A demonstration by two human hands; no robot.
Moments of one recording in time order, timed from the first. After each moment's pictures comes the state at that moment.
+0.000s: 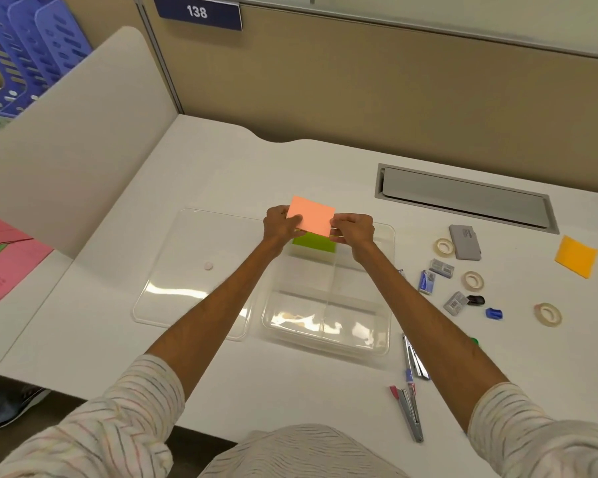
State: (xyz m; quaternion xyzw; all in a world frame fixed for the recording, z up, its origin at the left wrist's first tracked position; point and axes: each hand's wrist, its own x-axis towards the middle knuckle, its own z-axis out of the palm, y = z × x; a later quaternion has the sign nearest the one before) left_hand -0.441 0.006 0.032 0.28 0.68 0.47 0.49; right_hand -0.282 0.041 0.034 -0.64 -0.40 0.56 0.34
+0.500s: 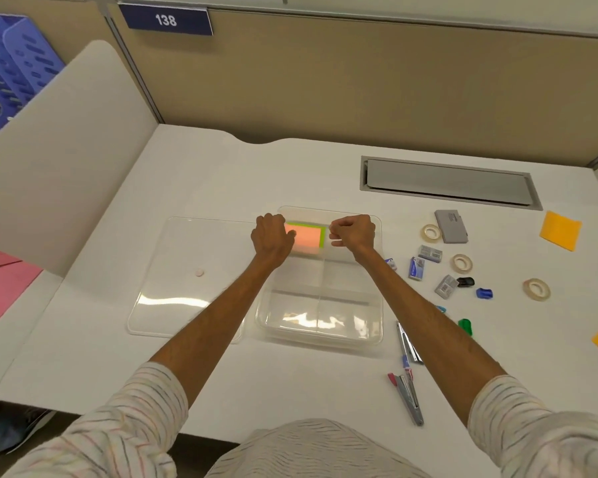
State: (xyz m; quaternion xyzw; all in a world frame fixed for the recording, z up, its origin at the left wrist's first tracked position) left_hand -0.425 -0.012 0.020 0.57 0.79 0.14 0.17; right_hand -0.251 0.027 0.026 -0.67 -0.45 0.50 0.33
